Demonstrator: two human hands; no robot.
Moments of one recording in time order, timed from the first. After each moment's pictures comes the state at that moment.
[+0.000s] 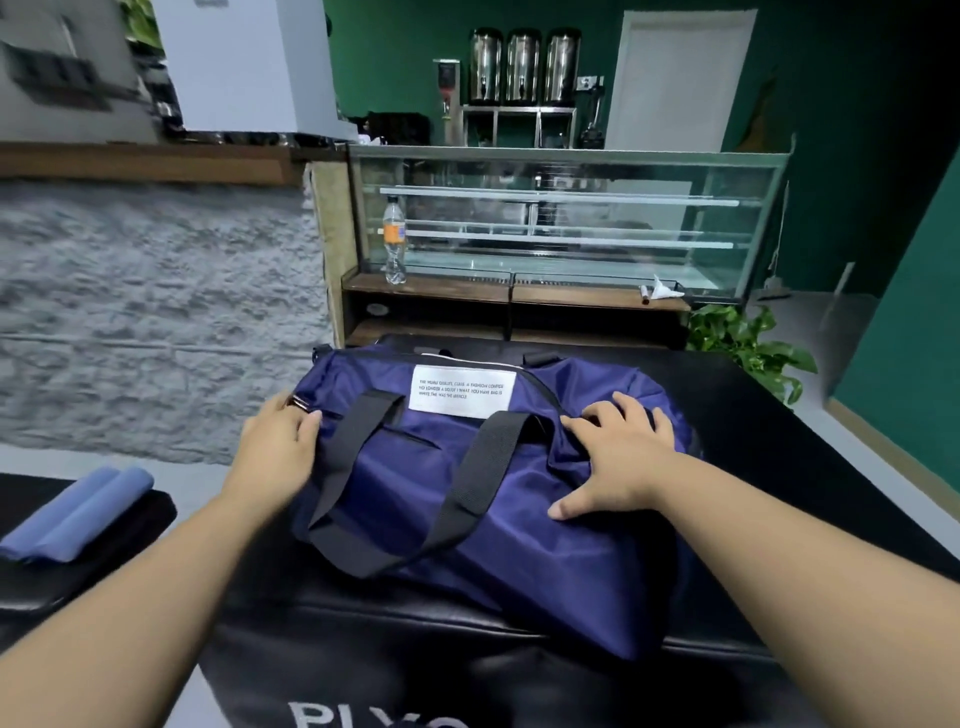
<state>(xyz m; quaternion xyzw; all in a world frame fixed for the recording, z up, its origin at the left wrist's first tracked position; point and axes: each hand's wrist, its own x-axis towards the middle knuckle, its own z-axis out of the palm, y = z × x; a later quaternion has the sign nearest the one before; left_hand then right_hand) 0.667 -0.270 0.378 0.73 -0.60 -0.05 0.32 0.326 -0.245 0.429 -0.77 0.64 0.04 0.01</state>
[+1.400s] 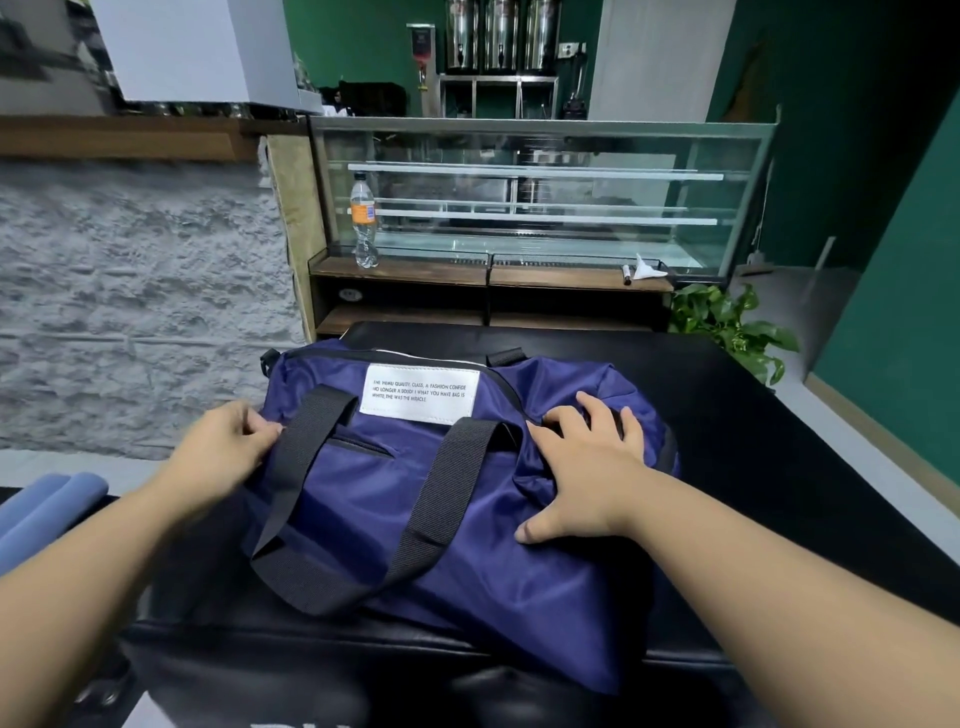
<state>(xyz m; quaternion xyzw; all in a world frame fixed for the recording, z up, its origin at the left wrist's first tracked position) 0.673 -0.295 0.382 0.70 -0.57 -0.20 0.38 0.327 -0.246 0.421 -0.80 0.60 0.02 0.02</state>
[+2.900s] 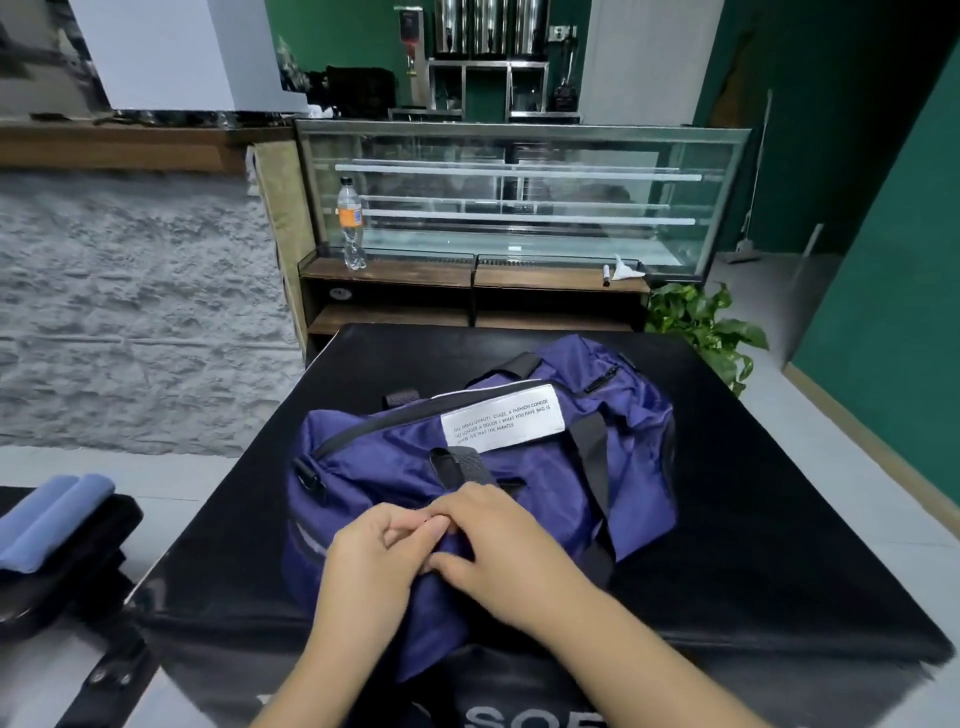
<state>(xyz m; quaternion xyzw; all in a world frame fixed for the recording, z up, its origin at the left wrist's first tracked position) 0.489 -0.163 0.404 0.57 -0.49 -0.38 0.54 0.355 -0.183 0.420 -0.84 0.45 -0.24 0.16</state>
